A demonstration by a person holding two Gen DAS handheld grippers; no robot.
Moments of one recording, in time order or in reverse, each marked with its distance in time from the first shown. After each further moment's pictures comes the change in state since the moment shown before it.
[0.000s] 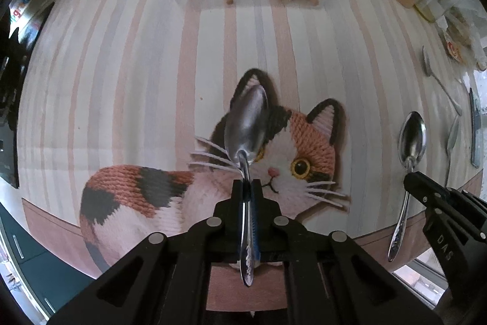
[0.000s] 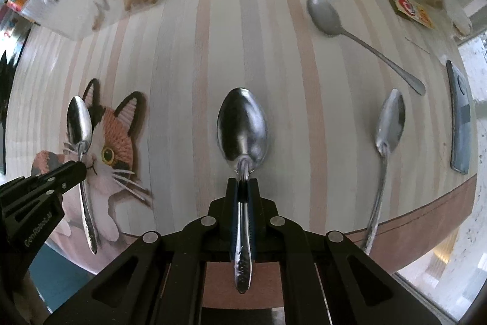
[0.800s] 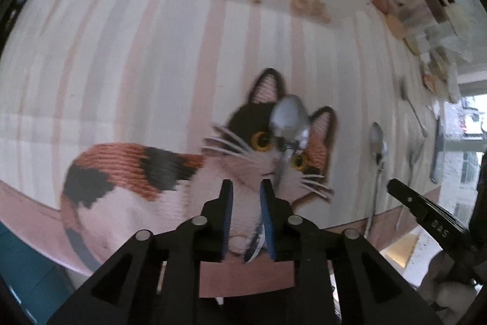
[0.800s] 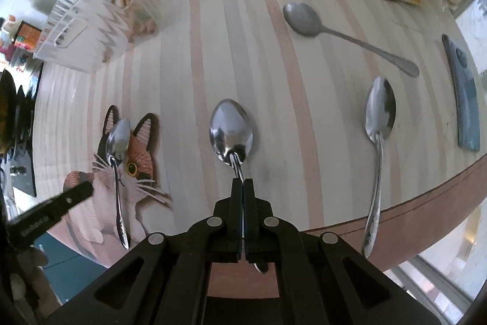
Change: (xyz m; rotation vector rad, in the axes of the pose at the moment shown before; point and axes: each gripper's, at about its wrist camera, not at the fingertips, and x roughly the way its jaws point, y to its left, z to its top) left arm -0.012 0.059 -0.010 -0.116 0.057 -0.250; right arm -0.028 -0.035 -0.002 0.124 -0.002 0.143
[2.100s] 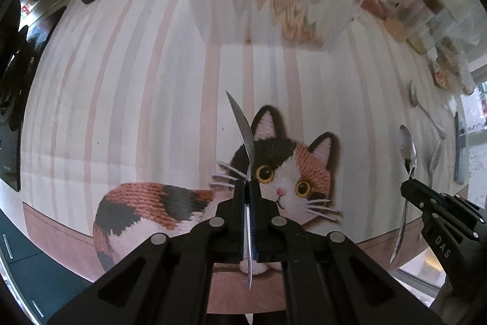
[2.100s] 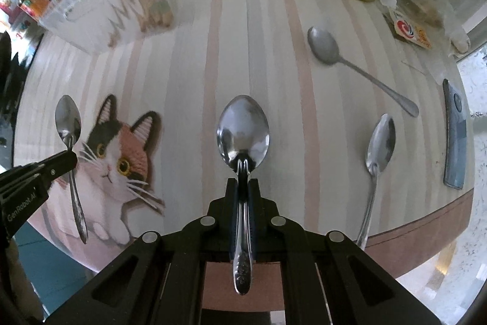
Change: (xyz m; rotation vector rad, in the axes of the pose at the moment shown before) left arm -0.026 -0.010 0.002 0.081 -0.116 0.199; right arm -0.009 0.011 -0.005 -0.155 -0.068 -0.109
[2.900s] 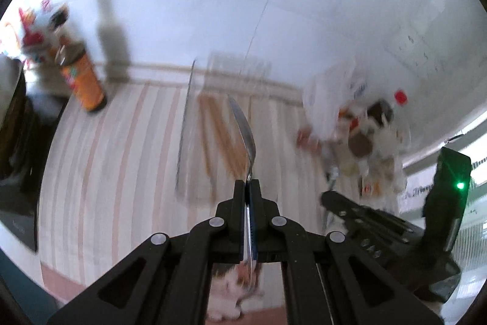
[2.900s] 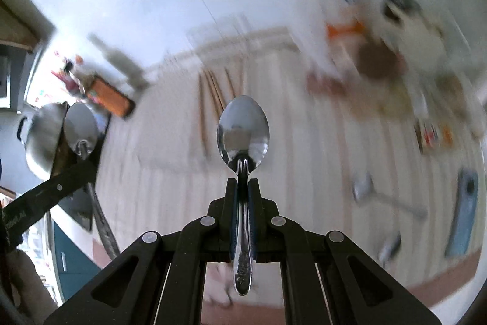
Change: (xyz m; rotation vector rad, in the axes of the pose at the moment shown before) left arm -0.144 0.003 0.137 -0.063 -0.296 -0.176; right arm -0.116 0.028 0.131 0.014 -0.235 0.274
